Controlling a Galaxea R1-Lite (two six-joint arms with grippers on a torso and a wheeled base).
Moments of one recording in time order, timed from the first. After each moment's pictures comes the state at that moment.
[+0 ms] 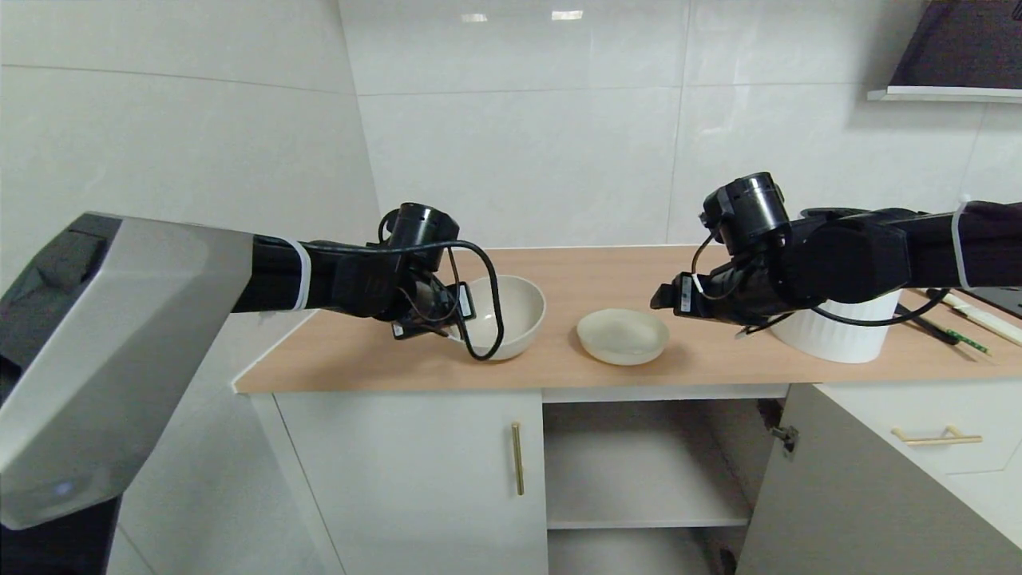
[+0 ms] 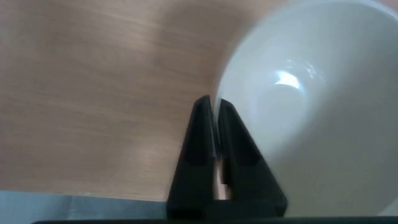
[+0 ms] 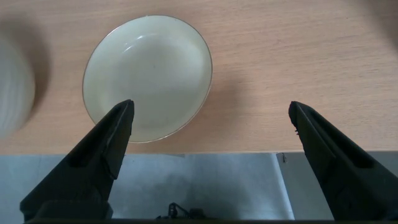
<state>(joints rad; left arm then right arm) -0.36 2.24 -1.72 0.21 0.22 -0.53 0.42 2.03 -1.59 0.23 -0.25 0.41</state>
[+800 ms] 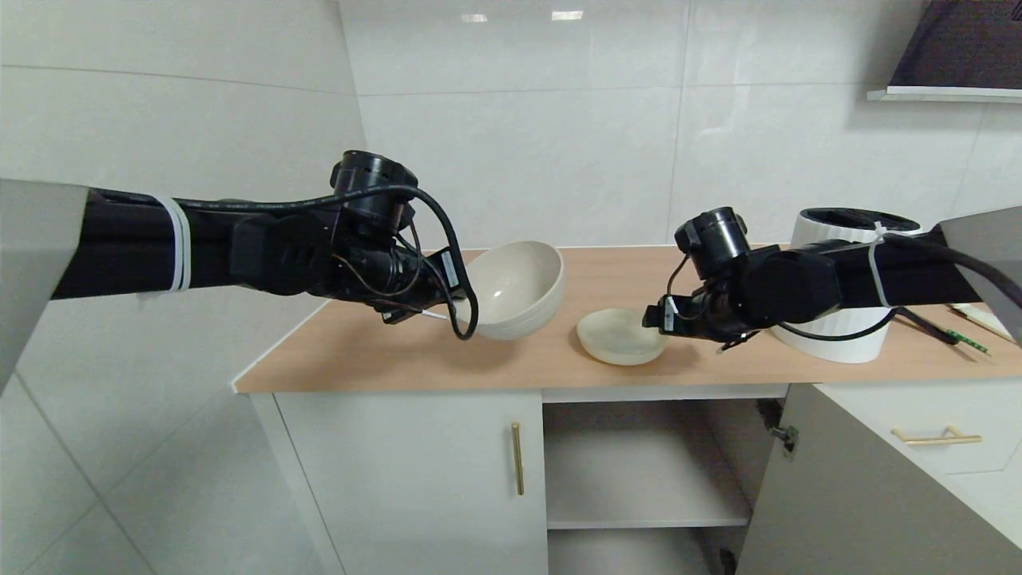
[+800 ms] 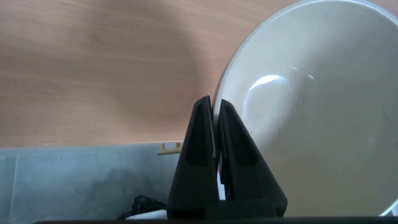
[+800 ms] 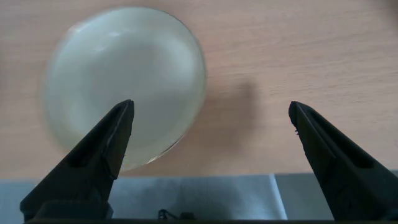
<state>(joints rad) -0.36 2.03 -1.60 0.20 -0.04 -0.59 0.42 2.16 -1.63 0.20 -0.30 0.40</state>
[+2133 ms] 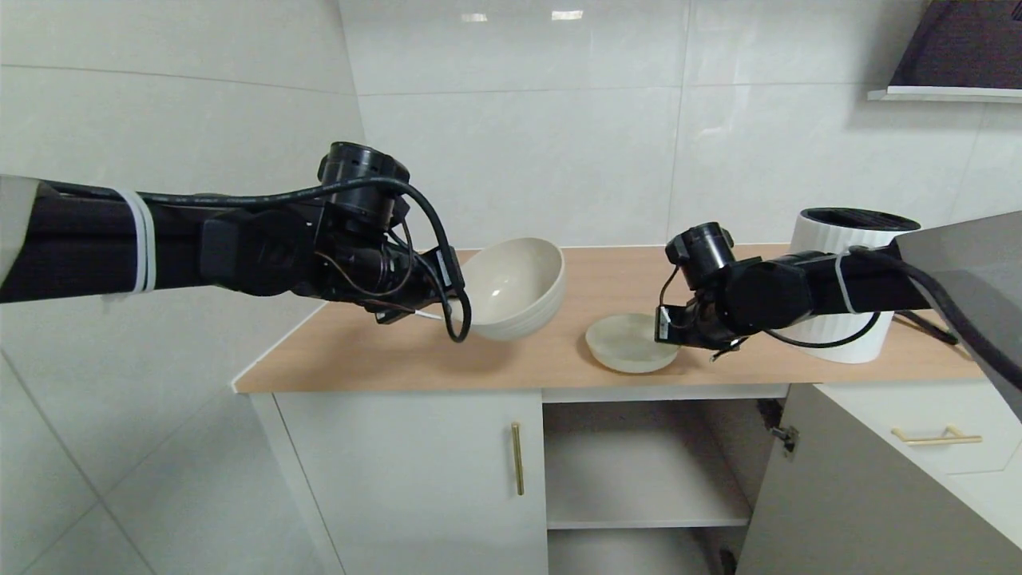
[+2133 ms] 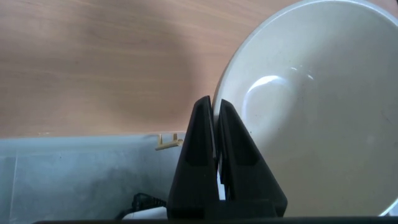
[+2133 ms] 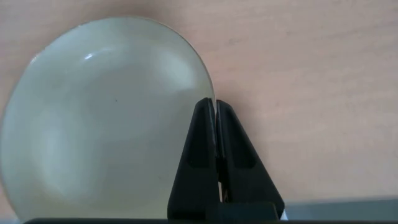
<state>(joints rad) -0.37 1.97 -1.55 0.20 -0.05 -0.59 0.41 2.21 -1.67 0.22 -0.29 0.42</state>
